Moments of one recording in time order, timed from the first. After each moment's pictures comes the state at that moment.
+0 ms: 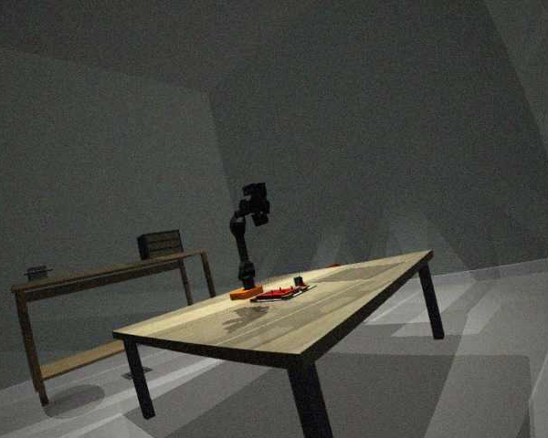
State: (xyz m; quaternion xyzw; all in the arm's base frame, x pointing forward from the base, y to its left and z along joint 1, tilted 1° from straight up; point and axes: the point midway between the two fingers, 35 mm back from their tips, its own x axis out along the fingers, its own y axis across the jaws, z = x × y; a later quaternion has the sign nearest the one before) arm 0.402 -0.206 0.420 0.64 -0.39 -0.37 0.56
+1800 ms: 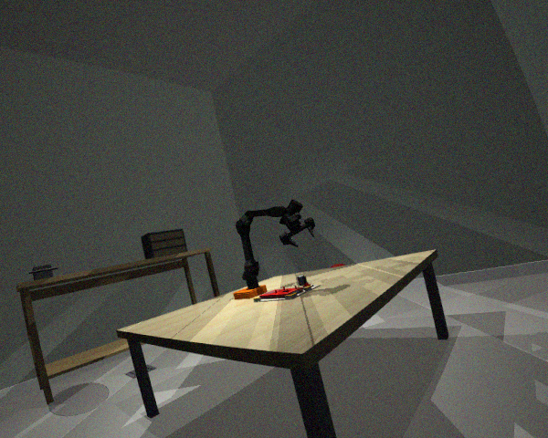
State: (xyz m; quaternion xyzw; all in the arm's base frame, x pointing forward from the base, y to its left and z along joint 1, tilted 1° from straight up) arm 0.415 0.036 0.232 0.28 0.32 -0.25 0.87
